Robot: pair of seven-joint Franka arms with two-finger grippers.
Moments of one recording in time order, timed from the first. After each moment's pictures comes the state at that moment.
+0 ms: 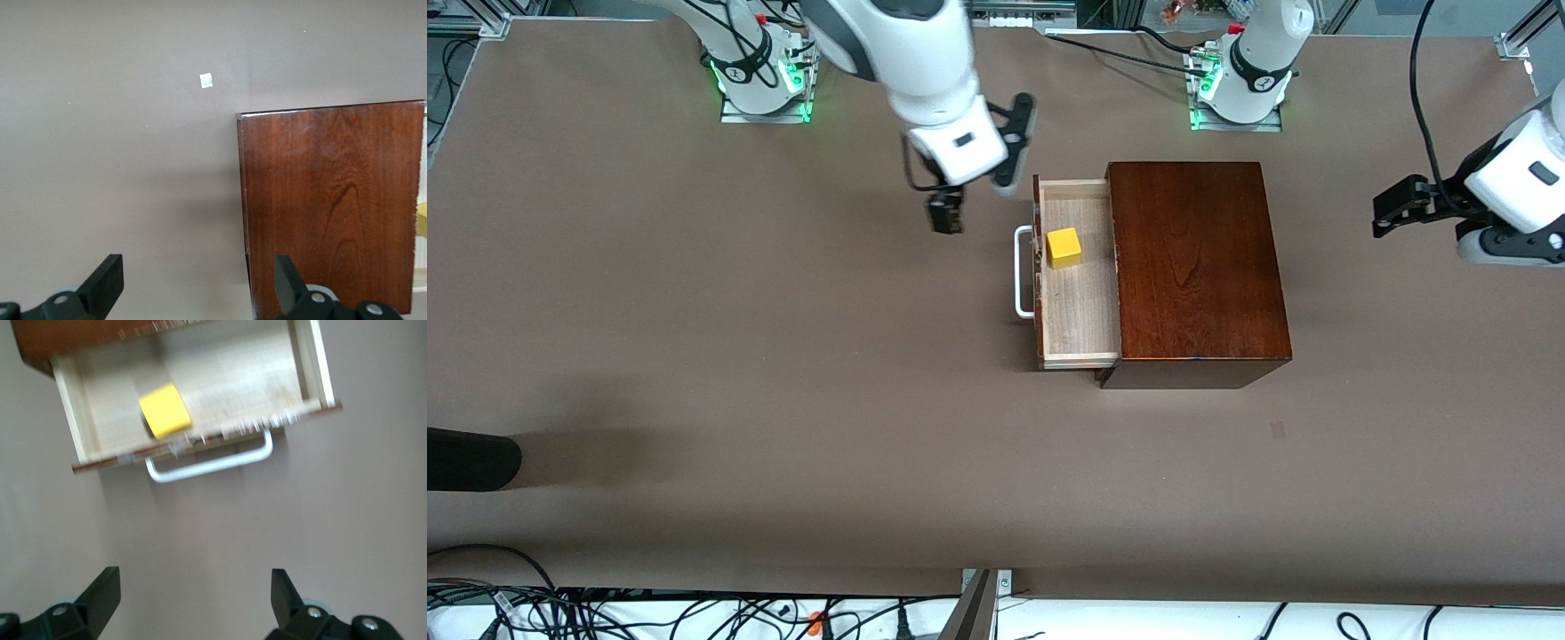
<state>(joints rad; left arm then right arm) -0.02 0.07 -0.04 -1.50 0.03 1.50 -0.01 0.59 0.40 0.27 -1.37 -0.06 1.83 -0.51</state>
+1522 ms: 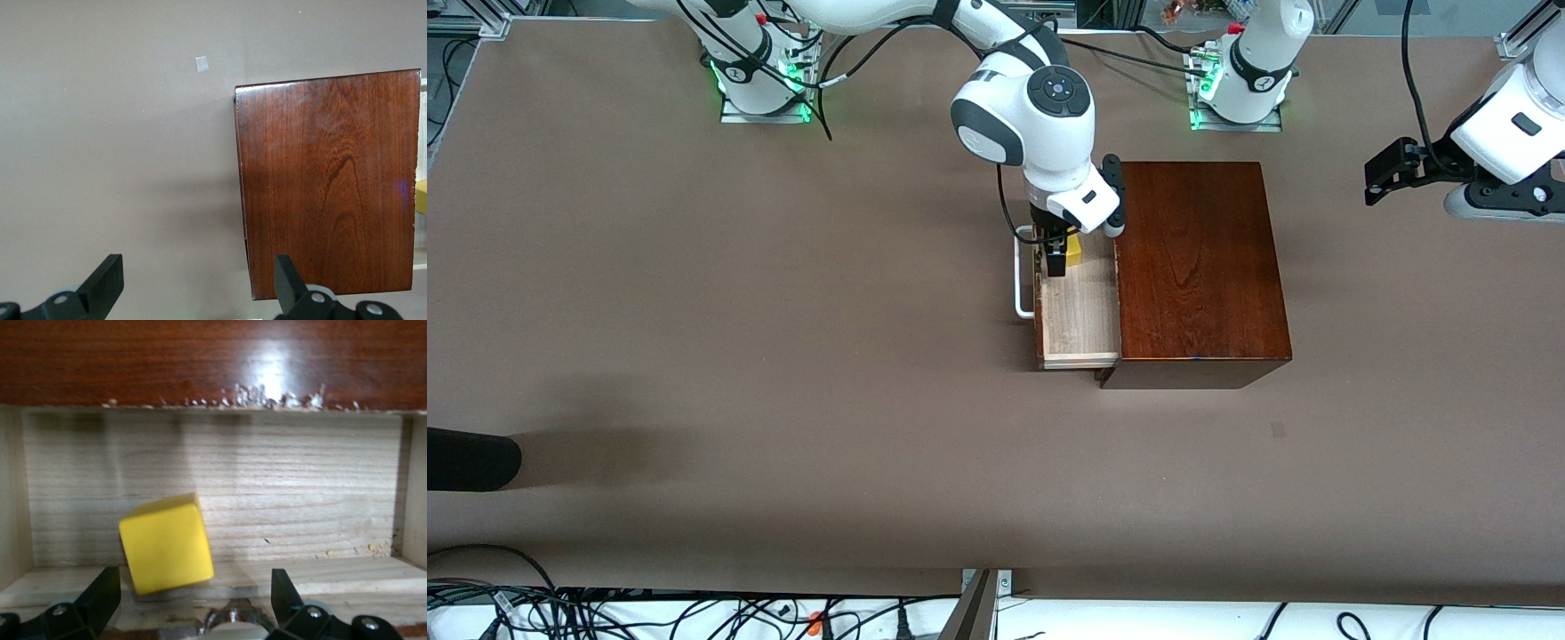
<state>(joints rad) -0.04 -0.04 -0.04 -1.61 0.03 1.50 -0.01 0.76 0.76 0.27 -1.20 -0.25 2.05 -0.53</state>
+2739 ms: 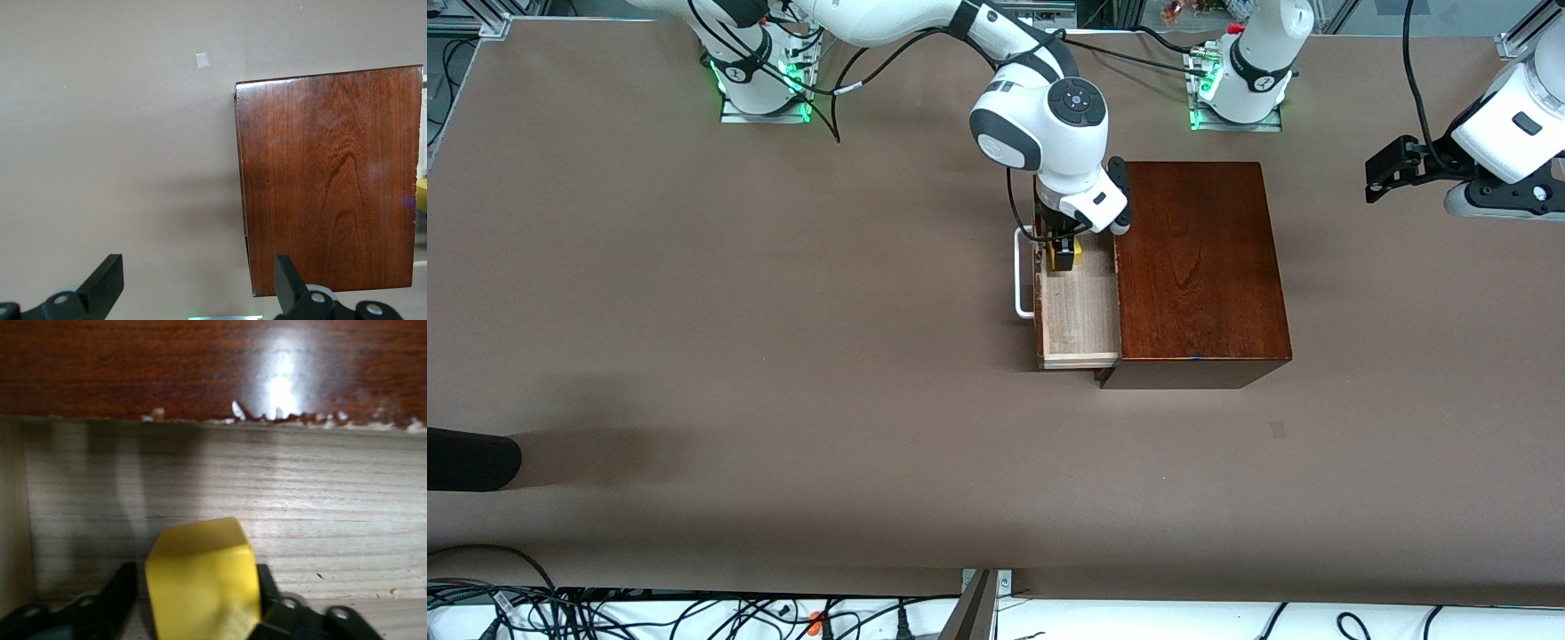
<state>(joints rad) -0.04 -0.04 -0.04 -1.61 0.03 1.49 -0.01 0.80 0.82 0.27 -1.19 -0.27 2.06 -0.51</state>
